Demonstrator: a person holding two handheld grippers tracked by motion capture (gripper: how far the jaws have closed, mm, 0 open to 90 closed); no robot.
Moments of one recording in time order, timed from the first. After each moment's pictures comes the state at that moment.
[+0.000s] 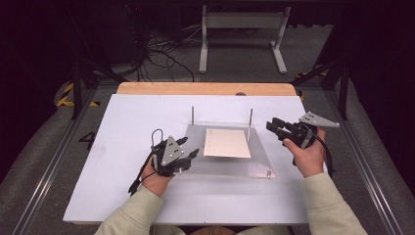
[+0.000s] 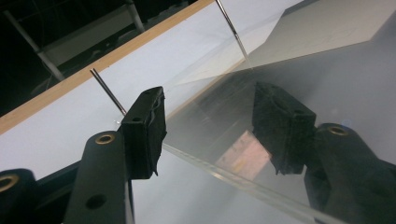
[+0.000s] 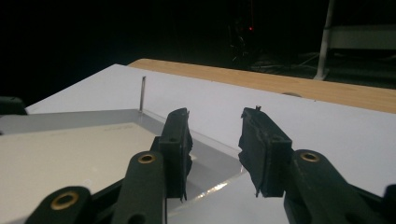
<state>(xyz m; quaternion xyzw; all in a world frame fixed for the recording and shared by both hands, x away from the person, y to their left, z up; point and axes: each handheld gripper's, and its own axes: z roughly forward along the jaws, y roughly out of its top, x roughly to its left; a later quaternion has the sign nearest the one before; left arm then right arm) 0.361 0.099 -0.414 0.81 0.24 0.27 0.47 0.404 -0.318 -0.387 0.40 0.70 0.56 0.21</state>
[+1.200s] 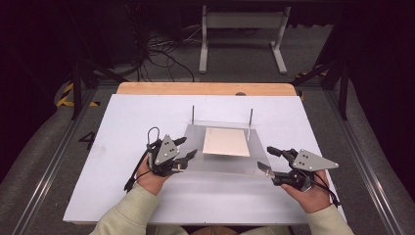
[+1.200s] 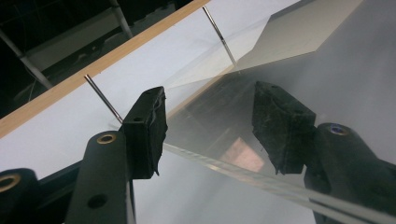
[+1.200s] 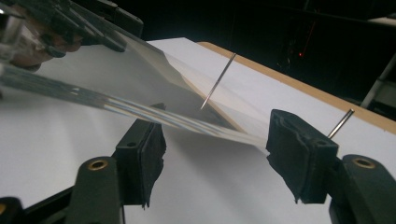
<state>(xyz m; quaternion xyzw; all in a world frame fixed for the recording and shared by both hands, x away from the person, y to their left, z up) 0.358 0.108 -0.402 0.81 0.22 0.25 0.47 0.319 -0.287 -0.404 0.23 0.77 0.55 0.24</state>
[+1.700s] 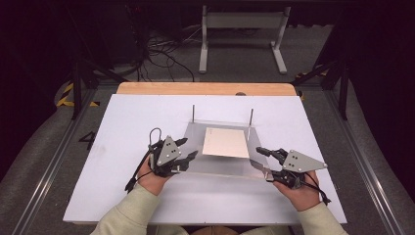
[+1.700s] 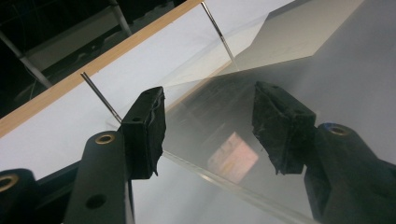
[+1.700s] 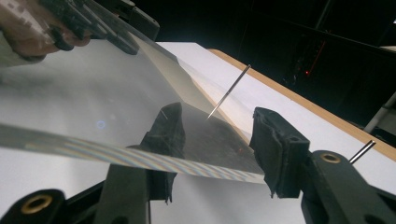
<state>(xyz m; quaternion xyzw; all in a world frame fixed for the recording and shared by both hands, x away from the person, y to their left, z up) 0.358 0.105 -0.404 0.82 0.22 0.25 0.47 0.327 -0.271 -0.409 0.18 0.78 0.55 0.25</state>
